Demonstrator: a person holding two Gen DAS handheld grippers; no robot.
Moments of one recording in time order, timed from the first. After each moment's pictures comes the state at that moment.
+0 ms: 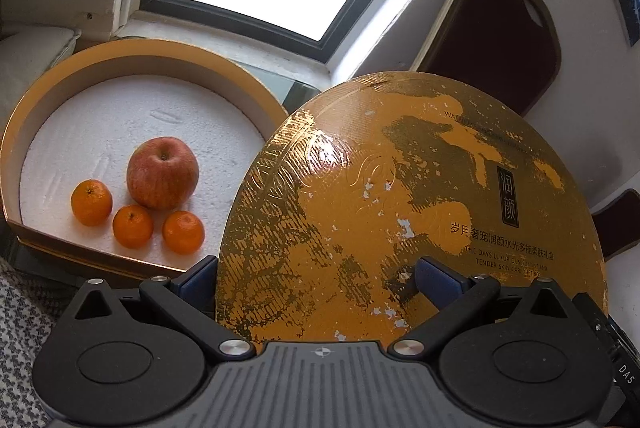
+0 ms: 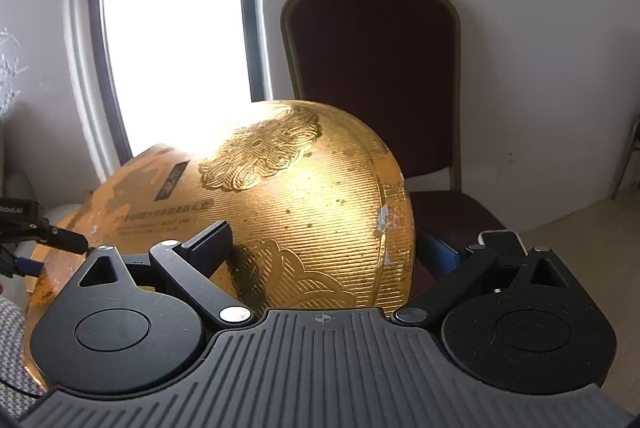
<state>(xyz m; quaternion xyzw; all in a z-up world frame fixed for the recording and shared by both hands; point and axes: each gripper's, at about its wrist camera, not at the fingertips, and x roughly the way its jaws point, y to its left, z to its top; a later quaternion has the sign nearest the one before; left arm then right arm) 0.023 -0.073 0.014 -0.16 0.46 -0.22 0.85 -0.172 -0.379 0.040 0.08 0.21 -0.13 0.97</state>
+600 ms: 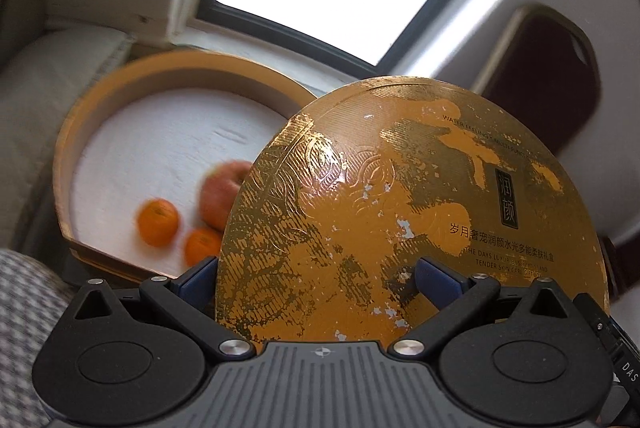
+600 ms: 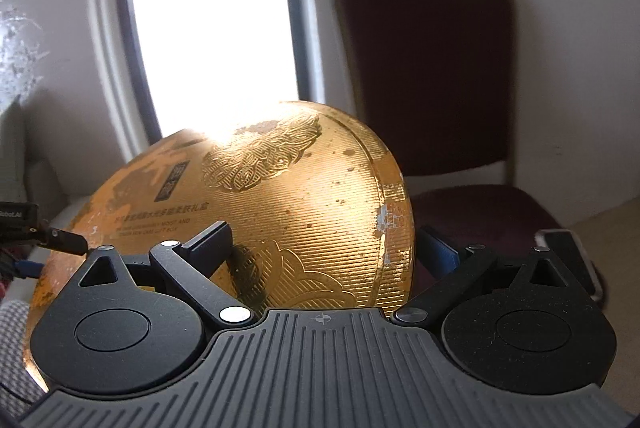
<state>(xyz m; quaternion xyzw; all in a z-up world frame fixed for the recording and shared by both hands) 0.046 -0.010 0.014 -0.18 0.45 -0.15 0.86 -0.090 -0.346 0.037 0.08 0.23 -0.07 0.97</state>
